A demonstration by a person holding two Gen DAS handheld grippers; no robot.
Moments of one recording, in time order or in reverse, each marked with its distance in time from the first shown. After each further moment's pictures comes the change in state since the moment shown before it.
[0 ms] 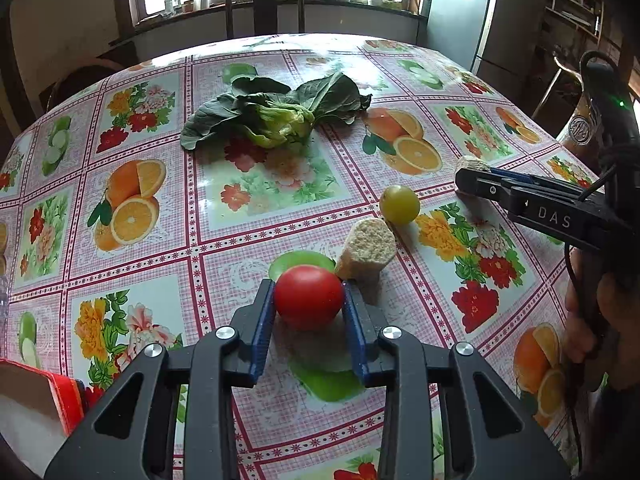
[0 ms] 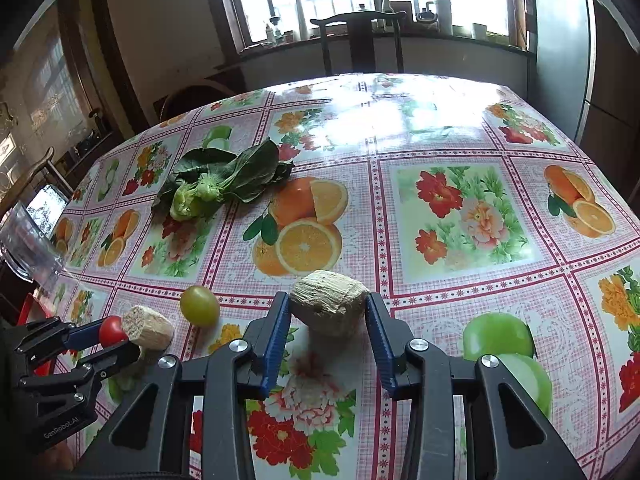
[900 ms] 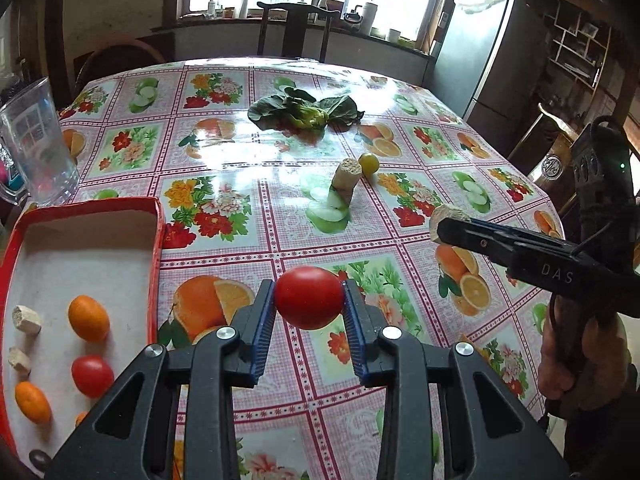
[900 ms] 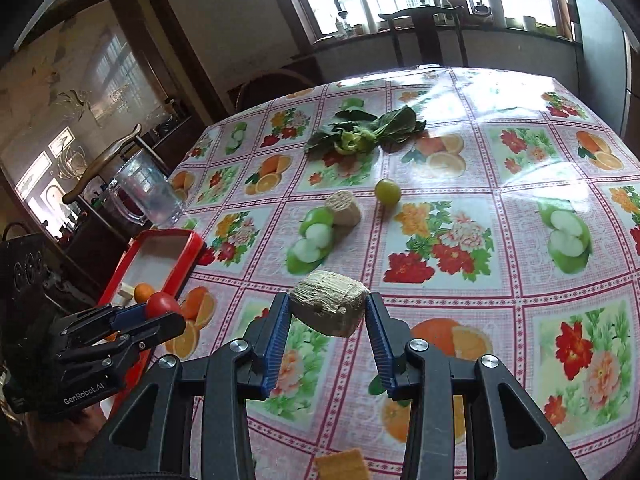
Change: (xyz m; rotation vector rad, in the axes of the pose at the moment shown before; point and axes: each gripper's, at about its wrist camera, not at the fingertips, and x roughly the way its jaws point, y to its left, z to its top) left arm -0.132 0.017 -0.097 -0.155 -0.086 -0.053; right arm -0.109 0.085 -0.079 -0.036 0.041 0.260
